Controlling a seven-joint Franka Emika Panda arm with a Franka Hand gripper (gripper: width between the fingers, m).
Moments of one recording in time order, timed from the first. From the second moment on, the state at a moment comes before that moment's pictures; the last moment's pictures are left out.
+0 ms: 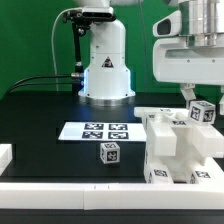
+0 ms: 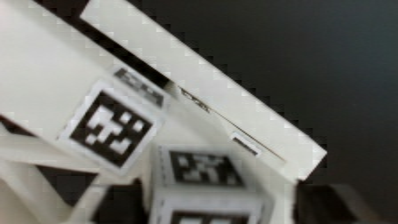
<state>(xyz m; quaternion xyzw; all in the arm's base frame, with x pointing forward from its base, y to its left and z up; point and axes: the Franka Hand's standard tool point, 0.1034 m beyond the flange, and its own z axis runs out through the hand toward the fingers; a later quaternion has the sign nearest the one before) 0.556 0.135 0.118 -0.91 0.42 -0.03 0.05</state>
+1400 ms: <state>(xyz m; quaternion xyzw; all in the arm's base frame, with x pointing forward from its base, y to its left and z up) 0.551 0.124 0.116 -1.00 -0.06 -0.03 0.02</state>
